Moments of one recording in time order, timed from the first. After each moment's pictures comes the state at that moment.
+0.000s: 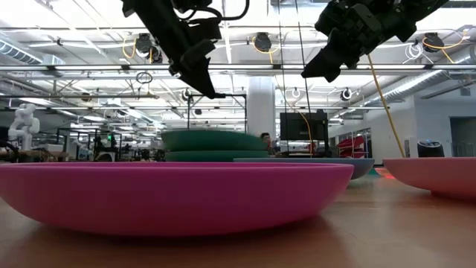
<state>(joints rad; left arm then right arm) 0.12 1.54 1.14 -0.45 -0.34 -0.06 -0.35 1.05 0.69 -0.20 -0.37 -0.08</state>
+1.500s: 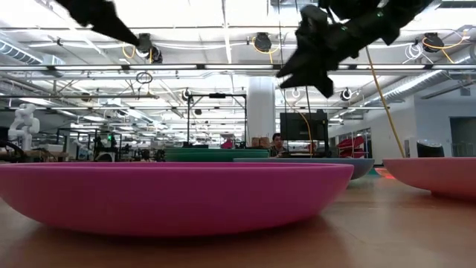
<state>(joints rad) -0.25 0.81 0.79 -0.60 -0.76 0.00 -0.18 1.25 0.72 0.03 -0.08 0.52</state>
